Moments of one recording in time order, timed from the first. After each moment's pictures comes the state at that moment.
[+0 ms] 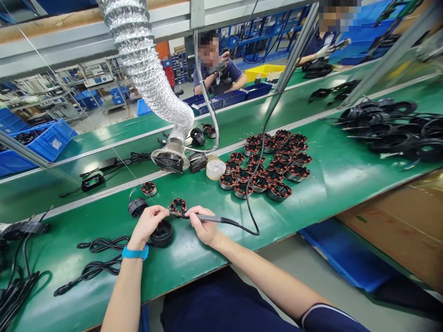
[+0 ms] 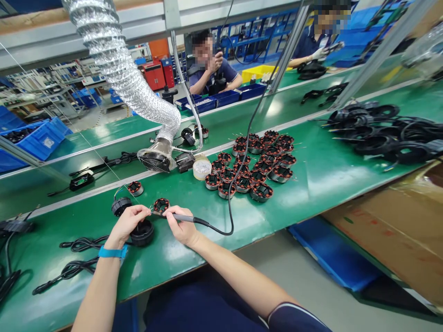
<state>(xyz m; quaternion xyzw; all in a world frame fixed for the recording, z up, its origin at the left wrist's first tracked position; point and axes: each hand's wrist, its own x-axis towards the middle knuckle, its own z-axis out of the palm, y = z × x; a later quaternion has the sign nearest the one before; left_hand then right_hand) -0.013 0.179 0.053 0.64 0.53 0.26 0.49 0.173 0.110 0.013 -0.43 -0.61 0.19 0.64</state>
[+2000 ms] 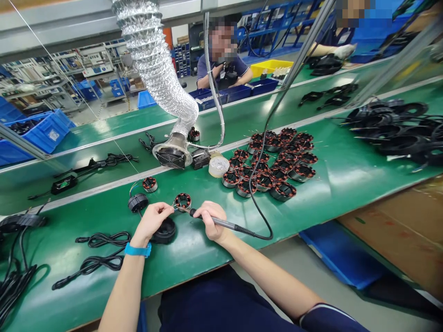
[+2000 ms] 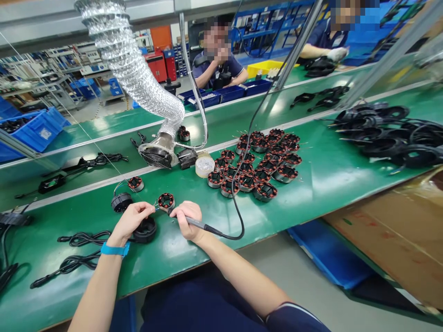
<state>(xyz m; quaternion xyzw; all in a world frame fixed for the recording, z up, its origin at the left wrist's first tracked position) -0.008 0.177 0.043 0.63 0.52 0.27 0.51 0.186 0.112 0.018 -0.37 -0.63 0.08 0.67</state>
